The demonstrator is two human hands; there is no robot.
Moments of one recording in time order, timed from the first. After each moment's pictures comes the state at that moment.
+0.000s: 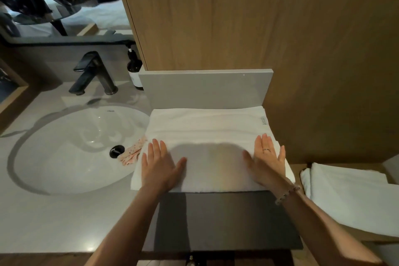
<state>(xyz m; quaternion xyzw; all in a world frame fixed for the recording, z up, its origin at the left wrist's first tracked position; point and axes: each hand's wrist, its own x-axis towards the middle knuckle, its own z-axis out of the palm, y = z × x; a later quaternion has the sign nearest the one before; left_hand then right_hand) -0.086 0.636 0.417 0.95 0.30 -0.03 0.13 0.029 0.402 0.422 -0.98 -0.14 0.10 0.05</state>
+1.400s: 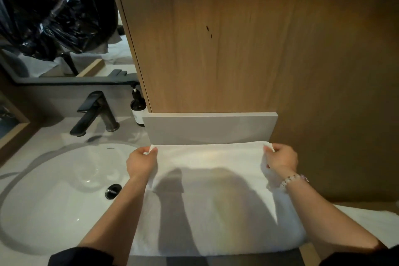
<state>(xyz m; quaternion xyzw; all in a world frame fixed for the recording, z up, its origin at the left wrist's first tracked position) 0.004 0.725 0.470 0.73 0.49 0.19 0.45 0.140 0.429 0.478 -0.88 0.13 0.03 0.45</state>
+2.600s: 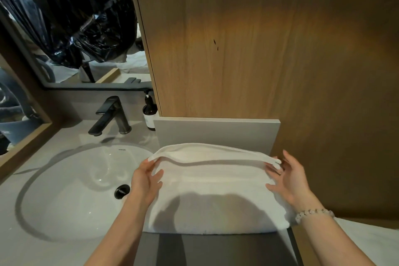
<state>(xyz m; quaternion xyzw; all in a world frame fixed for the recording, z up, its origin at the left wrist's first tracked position) -0.047 0.699 0.483 0.42 0.38 0.17 0.81 0.103 0.404 0.486 -0.53 0.13 0.28 0.79</state>
